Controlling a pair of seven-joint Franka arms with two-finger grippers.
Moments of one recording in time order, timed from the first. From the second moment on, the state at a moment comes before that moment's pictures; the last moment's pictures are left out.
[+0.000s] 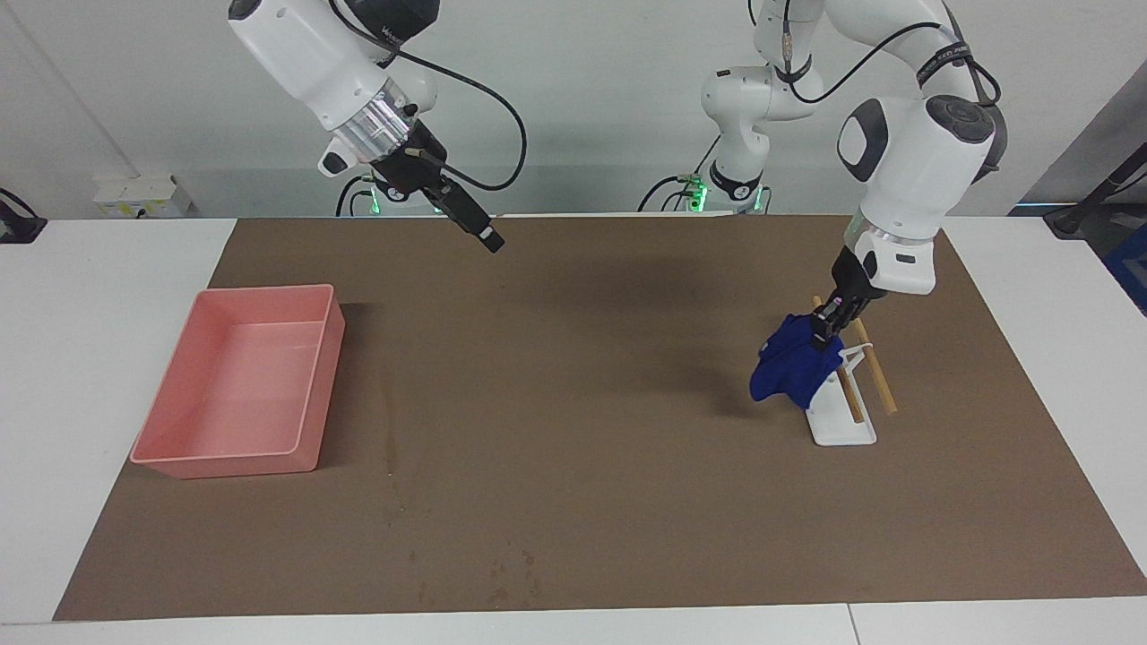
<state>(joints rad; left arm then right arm) -0.06 0.08 -0.10 -1.80 -0.18 2.05 -0.81 0.19 -0.08 0.07 -1.81 0.59 2.00 1.14</state>
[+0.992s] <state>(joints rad) -0.08 -0.01 -0.28 -1.79 -0.75 2.06 -1.55 0.43 -0.06 0.07 -1.91 0.67 2.30 1.41</state>
